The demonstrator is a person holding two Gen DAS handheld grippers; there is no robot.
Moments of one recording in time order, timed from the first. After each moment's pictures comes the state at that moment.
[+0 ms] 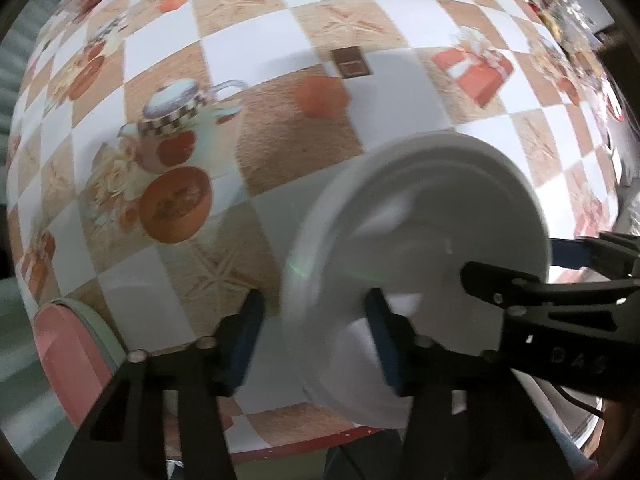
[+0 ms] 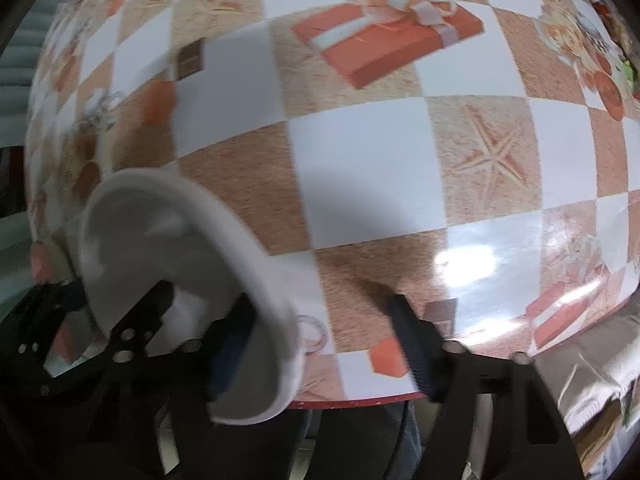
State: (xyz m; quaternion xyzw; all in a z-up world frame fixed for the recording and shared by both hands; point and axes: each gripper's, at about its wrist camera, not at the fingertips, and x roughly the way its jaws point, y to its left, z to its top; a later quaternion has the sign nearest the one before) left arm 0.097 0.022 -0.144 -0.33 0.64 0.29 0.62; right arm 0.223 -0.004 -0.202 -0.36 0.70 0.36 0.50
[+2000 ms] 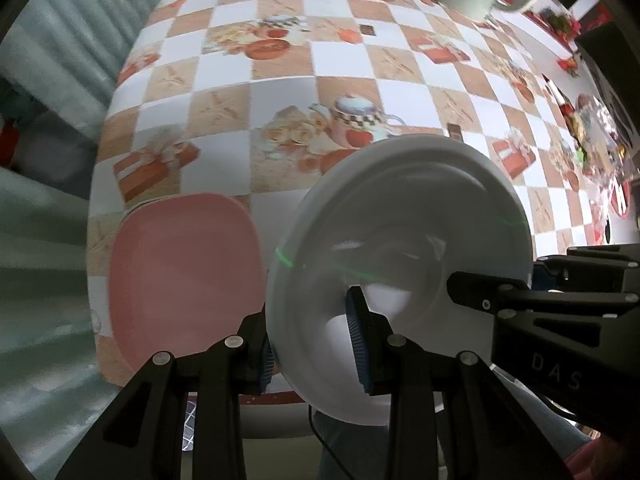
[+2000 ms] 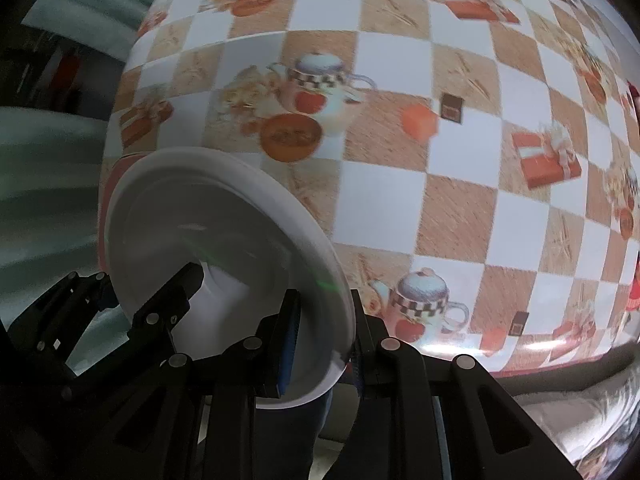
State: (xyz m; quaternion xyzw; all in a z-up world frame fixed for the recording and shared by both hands) left arm -0.028 0.014 -0.065 -0.40 0.53 0.41 0.62; right arm 0.011 0.074 -0.155 -0.44 0.61 0.47 0.46
